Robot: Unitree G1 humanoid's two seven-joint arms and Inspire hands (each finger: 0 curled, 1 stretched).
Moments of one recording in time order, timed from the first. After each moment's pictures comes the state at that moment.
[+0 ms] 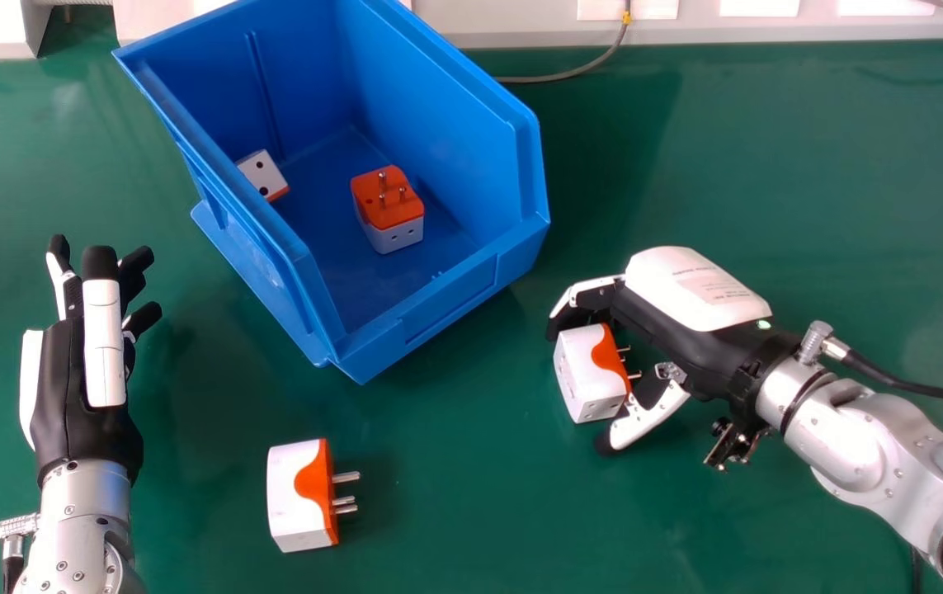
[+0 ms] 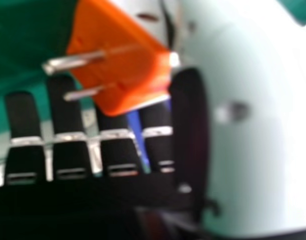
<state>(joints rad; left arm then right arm) -0.12 0.21 0.32 0.60 -0.17 -0.42 -0.06 -0.53 -0.47 0.45 0.90 -0.68 -0.64 -0.15</state>
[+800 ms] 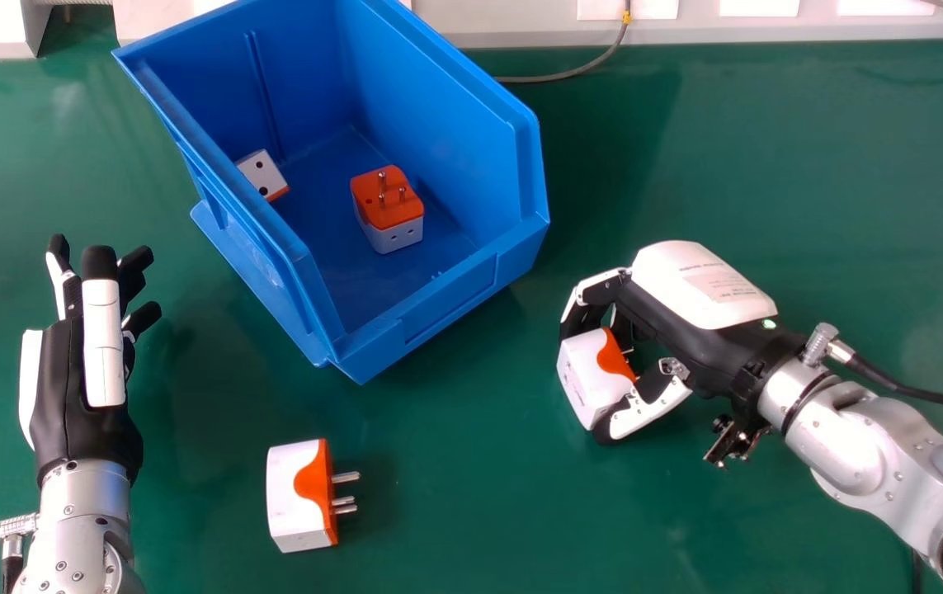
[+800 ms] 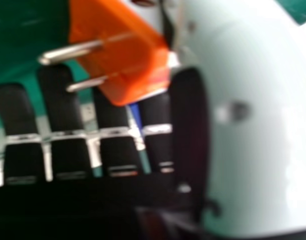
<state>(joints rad) -0.12 0.21 0.32 0.60 -0.17 -0.42 -0.07 -0.53 -0.47 0.45 0.91 -0.69 -0.64 -0.18</state>
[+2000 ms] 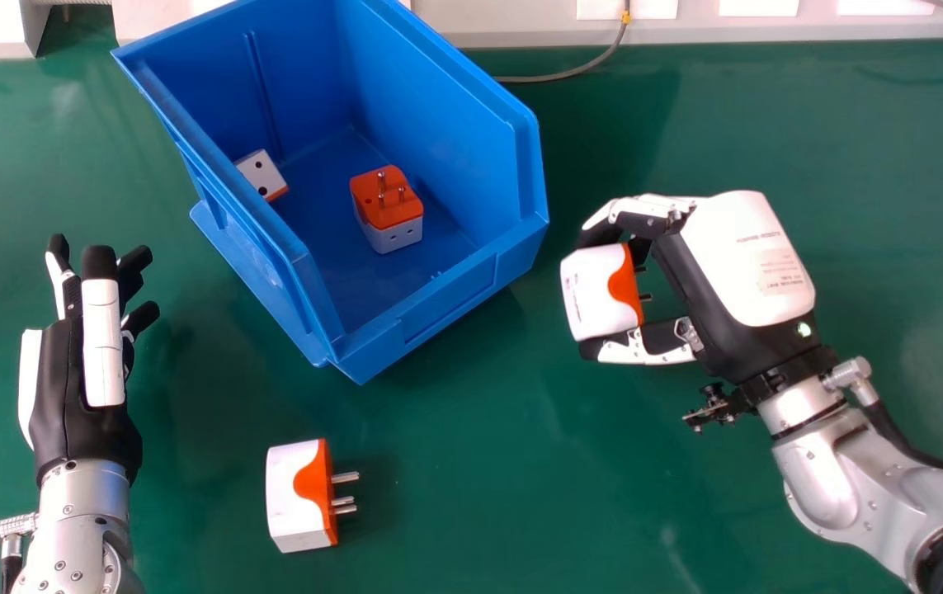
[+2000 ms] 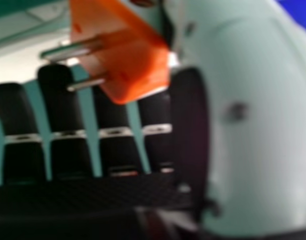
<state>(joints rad) -0.12 0.21 0.32 0.61 -0.17 -0.42 -0.07 -0.53 -0.41 0.46 1.02 -0.84 -0.69 -0.89</state>
